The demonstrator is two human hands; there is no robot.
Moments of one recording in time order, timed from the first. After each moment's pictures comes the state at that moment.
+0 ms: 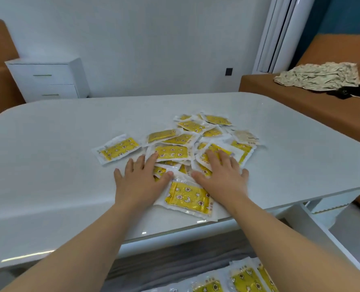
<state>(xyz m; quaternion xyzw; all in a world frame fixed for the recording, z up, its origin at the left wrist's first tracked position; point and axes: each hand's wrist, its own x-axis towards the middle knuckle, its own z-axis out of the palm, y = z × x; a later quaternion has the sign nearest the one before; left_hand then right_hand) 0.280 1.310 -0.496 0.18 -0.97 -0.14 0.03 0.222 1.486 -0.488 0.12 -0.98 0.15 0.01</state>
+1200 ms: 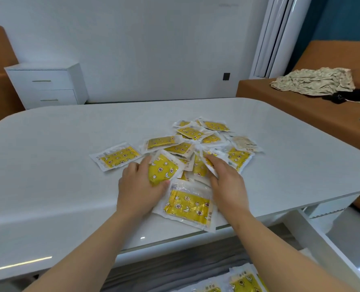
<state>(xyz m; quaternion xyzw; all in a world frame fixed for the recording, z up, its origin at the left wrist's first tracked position) 0.286 1.310 -0.486 0.17 -0.93 -0.26 0.16 0.231 1.492 -0.490 0.18 -0.93 0.30 0.13</state>
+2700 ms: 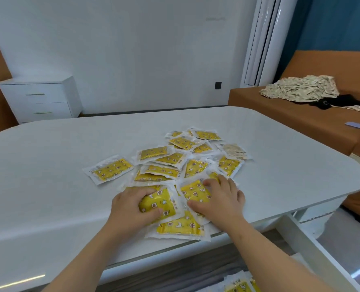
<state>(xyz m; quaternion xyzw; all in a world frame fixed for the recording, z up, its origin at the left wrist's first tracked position) 0.307 1.304 -0.485 0.07 -0.94 -0.33 0.08 0.241 1.502 -0.483 0.09 -0.97 0.23 0.00</state>
